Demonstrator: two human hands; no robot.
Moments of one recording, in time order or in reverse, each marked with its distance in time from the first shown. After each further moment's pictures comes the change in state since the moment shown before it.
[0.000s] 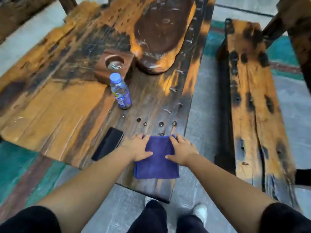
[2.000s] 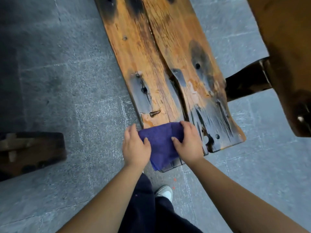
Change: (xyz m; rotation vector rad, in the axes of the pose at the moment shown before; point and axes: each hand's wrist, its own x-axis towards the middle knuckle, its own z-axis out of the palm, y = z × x) left_hand 0.295 0.521 0.304 -0.618 0.177 -0.068; right_hand -0.024 0.542 0.310 0.740 0.501 0.622
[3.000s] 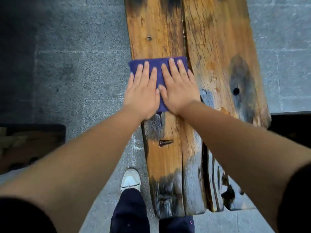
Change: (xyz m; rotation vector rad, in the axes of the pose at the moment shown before) left_hand 0.228 0.080 -0.026 0.662 0.117 0.384; right_hand 0.265 -0.117 0.015 -0.581 -0.061 -0.568
